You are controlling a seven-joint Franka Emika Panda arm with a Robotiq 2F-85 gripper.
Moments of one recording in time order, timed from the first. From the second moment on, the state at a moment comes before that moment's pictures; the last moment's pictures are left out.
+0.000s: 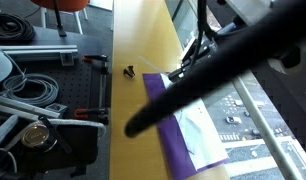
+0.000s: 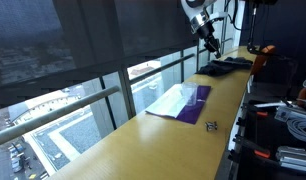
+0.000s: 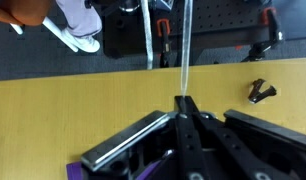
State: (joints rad) arm -0.11 0.39 -0.10 -1.61 -0.09 1.49 -0.14
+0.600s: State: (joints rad) arm -0.16 0.49 -0.09 -1.47 0.09 1.30 -0.25
